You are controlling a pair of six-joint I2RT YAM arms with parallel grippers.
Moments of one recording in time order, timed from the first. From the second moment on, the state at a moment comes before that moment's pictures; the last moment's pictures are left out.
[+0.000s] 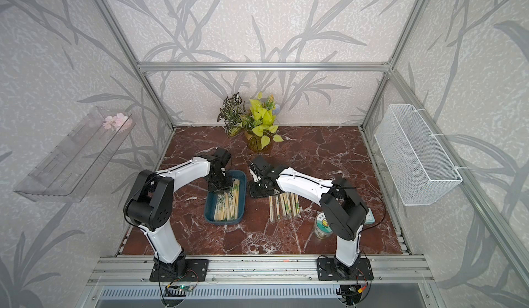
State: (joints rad) left arm -0.34 1.82 1.19 -0.86 0.07 -0.58; right arm 0.83 1.83 1.33 -0.59 -0.25 0.61
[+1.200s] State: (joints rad) left arm -0.34 1.75 1.35 -1.00 0.06 -0.52; right arm 0.82 1.83 1.33 -0.59 -0.25 0.61
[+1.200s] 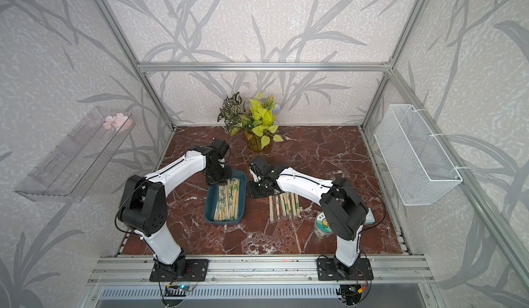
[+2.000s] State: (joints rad) left arm -0.55 1.78 1.42 -0.87 0.18 -0.65; right arm 0.66 1.58 1.07 -0.61 -0.19 0.63
